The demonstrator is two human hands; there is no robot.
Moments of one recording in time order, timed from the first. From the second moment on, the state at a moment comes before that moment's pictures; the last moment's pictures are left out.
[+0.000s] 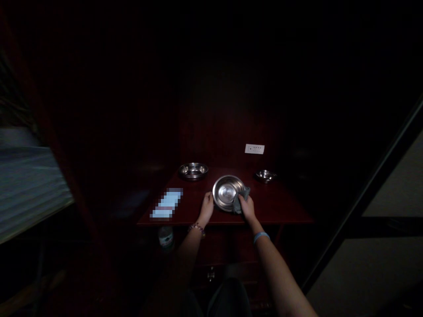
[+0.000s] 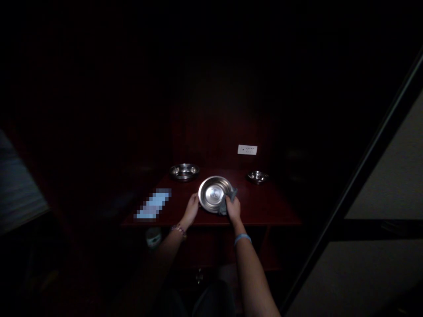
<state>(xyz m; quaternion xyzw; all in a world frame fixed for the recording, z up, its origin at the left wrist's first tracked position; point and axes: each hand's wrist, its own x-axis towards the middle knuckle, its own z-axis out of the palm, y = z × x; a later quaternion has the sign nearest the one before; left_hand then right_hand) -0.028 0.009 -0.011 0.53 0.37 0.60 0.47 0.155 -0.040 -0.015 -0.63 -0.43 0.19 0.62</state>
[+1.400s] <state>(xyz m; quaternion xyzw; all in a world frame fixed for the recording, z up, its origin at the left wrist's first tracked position) -0.028 -0.001 0.000 0.52 0.35 0.62 0.47 0.155 -0.039 -0.014 -0.63 -0.43 0.18 0.62</state>
